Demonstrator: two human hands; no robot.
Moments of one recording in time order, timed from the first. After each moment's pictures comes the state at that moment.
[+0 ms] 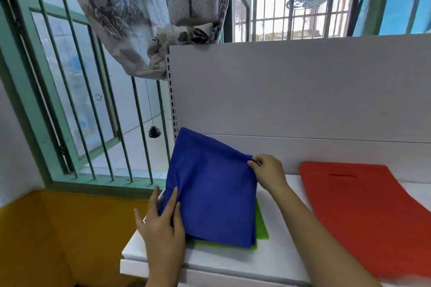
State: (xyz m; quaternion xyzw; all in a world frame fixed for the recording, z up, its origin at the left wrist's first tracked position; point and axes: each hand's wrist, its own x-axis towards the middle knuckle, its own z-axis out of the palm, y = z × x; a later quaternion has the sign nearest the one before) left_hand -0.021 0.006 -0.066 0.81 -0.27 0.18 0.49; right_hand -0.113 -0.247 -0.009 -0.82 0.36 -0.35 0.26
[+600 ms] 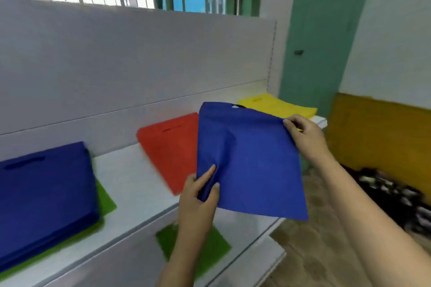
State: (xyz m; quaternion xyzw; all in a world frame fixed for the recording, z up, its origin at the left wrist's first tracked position) left_hand -0.295 -0.067 -0.064 0.47 -0.58 -0.32 0.58; right_hand -0.565 -0.163 0.007 -0.62 0.56 -0.53 0.12
